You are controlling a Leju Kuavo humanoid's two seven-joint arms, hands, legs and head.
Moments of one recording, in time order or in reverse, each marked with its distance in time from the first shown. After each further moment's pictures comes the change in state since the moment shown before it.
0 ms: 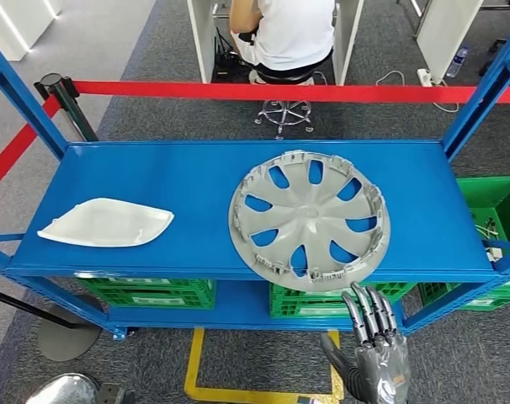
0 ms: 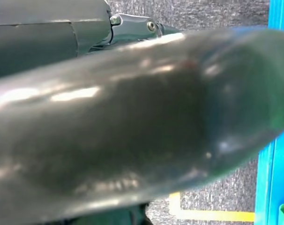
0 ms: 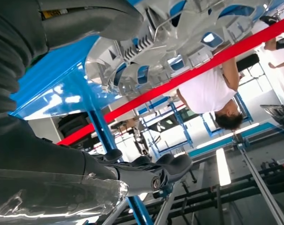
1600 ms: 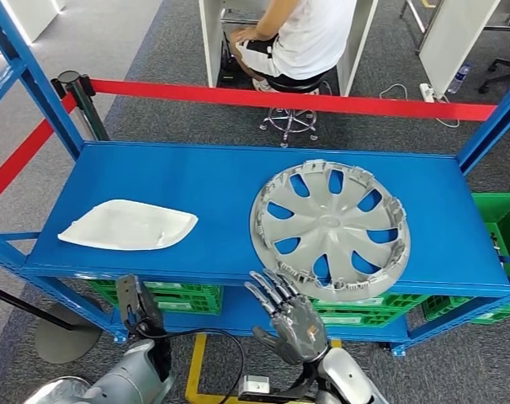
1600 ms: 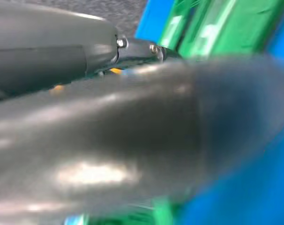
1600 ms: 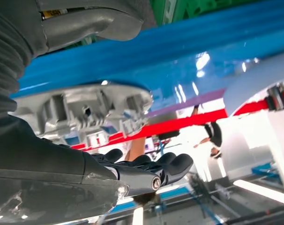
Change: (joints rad) left arm -0.432 -0.213 -0.089 -0.039 0.371 0.299 0.098; right arm -0.444 -0.255 0.585 0.478 -0.031 0.006 0.317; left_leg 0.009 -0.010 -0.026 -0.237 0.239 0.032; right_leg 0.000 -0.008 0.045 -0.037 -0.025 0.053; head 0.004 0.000
